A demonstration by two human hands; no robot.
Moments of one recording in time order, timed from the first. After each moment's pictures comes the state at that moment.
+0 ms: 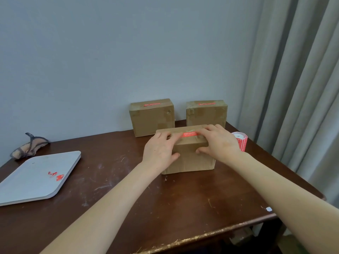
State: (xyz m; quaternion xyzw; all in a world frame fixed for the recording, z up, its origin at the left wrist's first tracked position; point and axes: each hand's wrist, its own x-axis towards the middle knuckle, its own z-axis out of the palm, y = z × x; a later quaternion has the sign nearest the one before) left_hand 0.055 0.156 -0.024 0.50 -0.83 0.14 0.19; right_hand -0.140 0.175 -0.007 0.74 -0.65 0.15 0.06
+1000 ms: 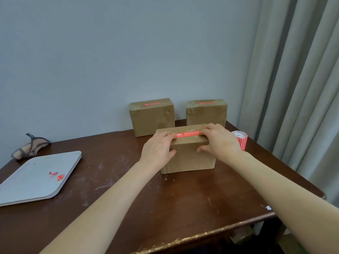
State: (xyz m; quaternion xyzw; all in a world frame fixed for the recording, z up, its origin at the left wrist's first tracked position) left_hand 0.056 0.155 -0.018 0.50 -0.83 0.11 0.20; right_hand -0.142 0.176 -0.005 0.74 -0.66 0.15 0.05
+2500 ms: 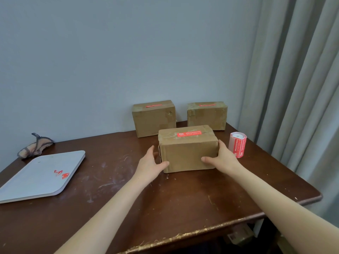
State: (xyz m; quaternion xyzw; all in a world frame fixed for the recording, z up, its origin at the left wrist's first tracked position) left_hand 0.087 0.178 -0.051 0.61 -0.68 -0.27 0.31; right_hand -0.149 0.192 -0.054 0.56 -0.70 0.34 -0.29
